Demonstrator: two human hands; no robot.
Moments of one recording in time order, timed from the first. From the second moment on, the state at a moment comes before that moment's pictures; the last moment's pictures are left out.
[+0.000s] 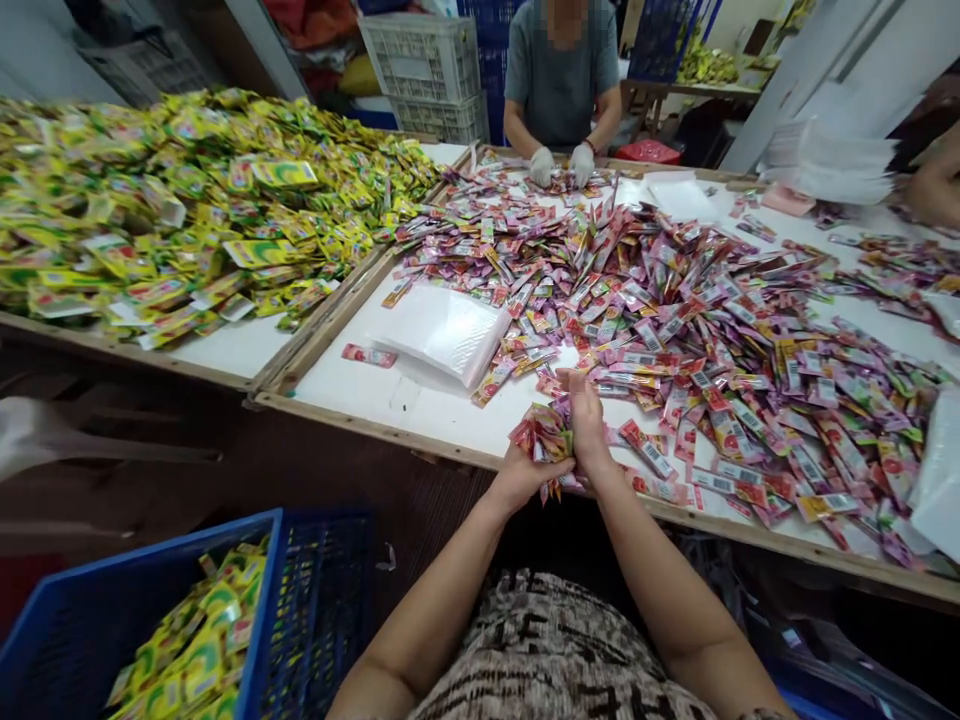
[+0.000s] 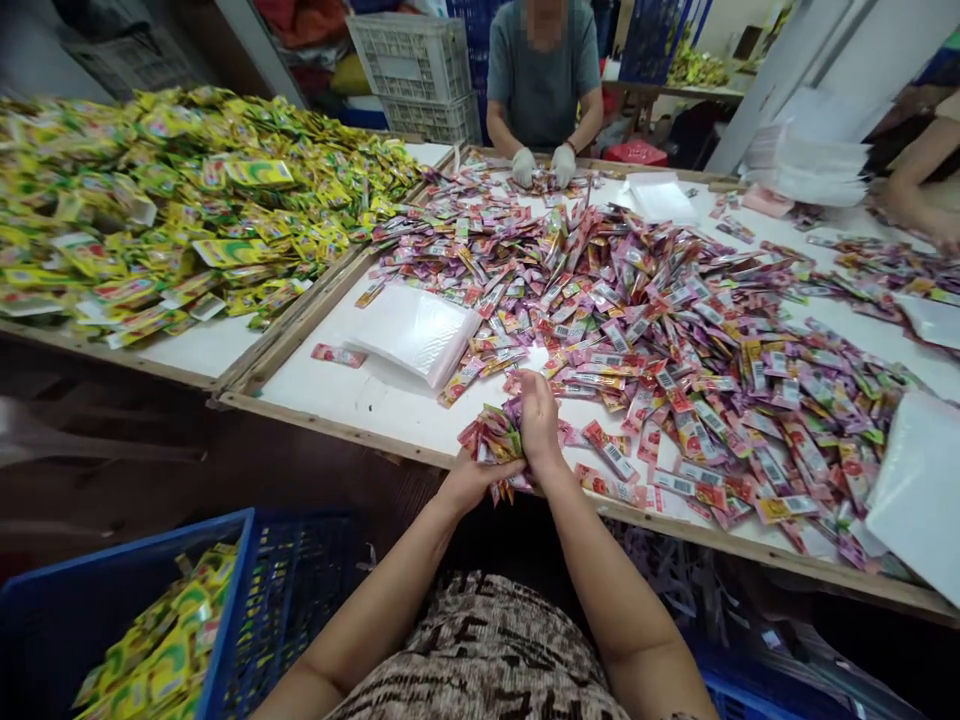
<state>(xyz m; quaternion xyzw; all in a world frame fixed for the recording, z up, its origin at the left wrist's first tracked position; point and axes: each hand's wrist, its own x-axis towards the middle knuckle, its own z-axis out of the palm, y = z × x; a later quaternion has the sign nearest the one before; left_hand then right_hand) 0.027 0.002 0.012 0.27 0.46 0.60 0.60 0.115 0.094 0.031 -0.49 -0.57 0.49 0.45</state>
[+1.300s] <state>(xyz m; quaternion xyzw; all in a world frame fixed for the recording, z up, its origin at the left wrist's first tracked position) -0.128 0.161 0.018 0.54 0.81 0.24 0.01 0.165 0.098 0.018 -0.48 -0.37 0.73 0.32</state>
